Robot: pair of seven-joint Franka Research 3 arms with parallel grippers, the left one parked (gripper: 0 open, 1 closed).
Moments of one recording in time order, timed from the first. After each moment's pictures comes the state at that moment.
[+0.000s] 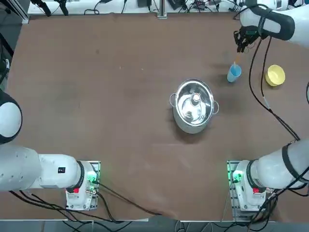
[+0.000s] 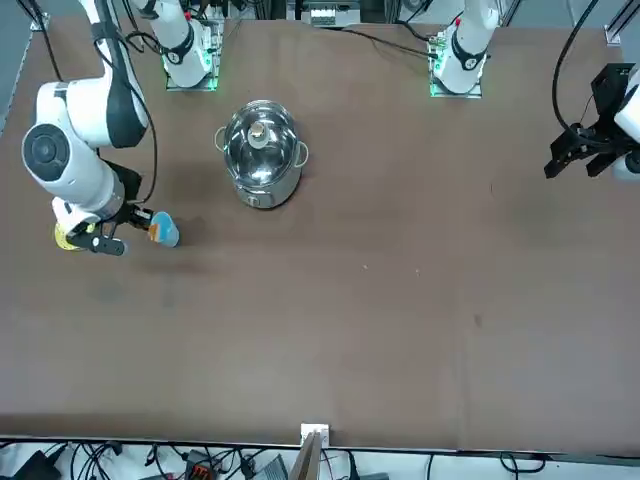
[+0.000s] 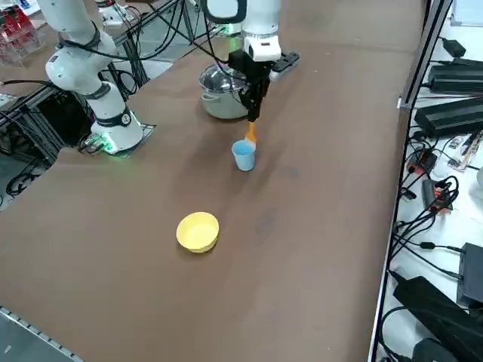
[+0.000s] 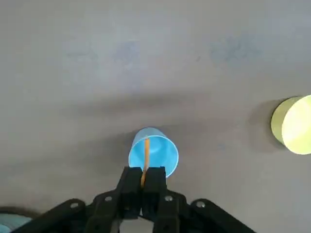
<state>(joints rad) 0.08 0.18 0.03 -1.95 -0.15 2.02 0.34</state>
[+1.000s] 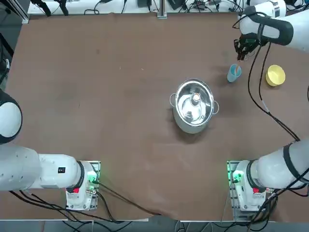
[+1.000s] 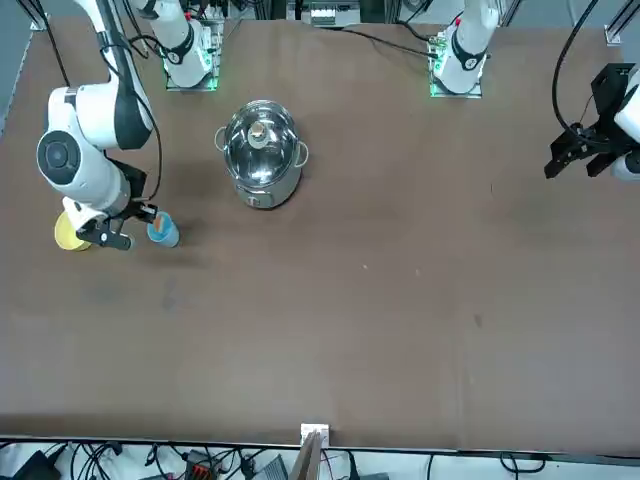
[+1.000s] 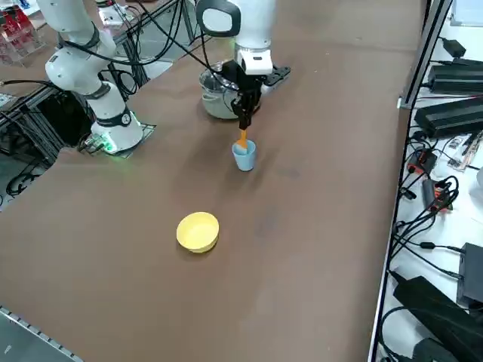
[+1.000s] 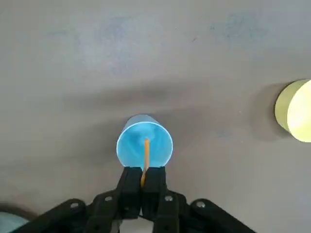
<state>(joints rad) 0.07 0.17 0.03 -2.02 -0.15 2.04 0.34</state>
